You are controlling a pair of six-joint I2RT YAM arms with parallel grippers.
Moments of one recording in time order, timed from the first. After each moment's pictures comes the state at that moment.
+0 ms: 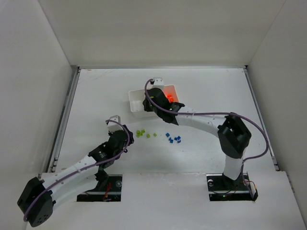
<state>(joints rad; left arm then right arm) -0.76 0.73 0.27 -0.11 -0.54 -0.75 0.90 1.82 1.37 -0.05 0.42 0.60</state>
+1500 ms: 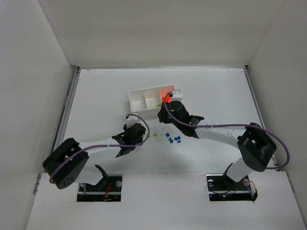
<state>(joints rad) -0.81 1.32 0.44 0.04 -0.53 -0.64 0.85 1.58 0.97 0.10 0.34 0.59</state>
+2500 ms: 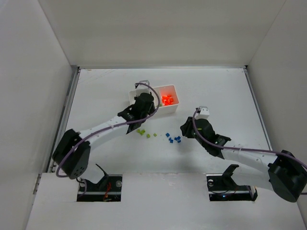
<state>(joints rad) -0.76 1.40 0.91 -0.01 -0.48 -0.56 0.76 1.13 0.47 0.14 0.35 0.64</state>
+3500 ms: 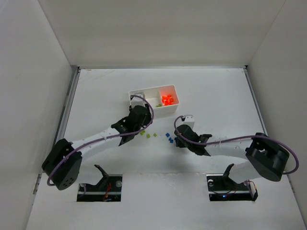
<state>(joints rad) -0.77 1.33 0.74 0.06 -0.44 -0.56 0.93 1.39 0.56 -0.05 0.42 0.76</state>
